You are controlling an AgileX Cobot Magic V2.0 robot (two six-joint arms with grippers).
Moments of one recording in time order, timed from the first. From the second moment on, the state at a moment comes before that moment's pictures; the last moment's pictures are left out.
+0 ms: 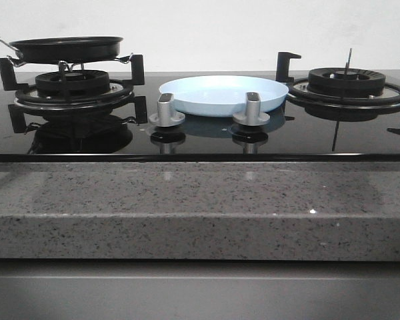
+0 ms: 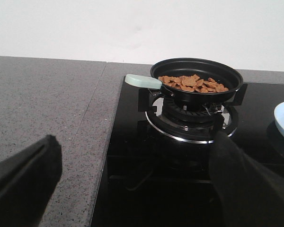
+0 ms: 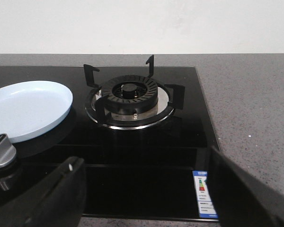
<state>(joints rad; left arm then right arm) 0.00 0.49 -0.47 -0.08 0.24 0.02 0.01 0.37 -0.46 0.07 0.34 0.01</state>
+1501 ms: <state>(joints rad) 0.00 0.49 -0.47 -0.08 0.24 0.02 0.20 1.82 -1.59 0.33 0.88 0.01</state>
